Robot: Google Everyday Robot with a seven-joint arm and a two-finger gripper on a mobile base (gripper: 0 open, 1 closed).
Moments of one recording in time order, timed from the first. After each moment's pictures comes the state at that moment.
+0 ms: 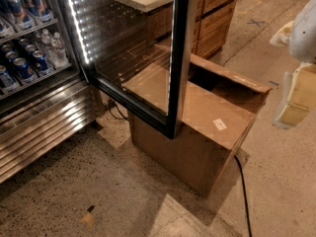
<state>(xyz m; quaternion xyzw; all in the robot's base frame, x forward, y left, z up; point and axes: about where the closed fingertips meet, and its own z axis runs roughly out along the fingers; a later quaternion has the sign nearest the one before) 0.439 -0.216 0.977 -0.60 0.78 -0.04 0.16</state>
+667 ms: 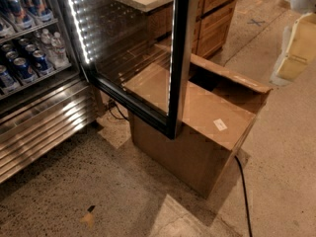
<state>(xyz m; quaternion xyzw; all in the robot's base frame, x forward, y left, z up) 0.483 -0.219 1.025 -0.59 0.79 -0.04 0.17</state>
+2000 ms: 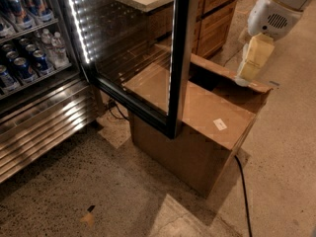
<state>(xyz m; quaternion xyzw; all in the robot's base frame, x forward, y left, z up) 0.561 -0.203 0.936 -0.58 0.80 0.08 0.12</state>
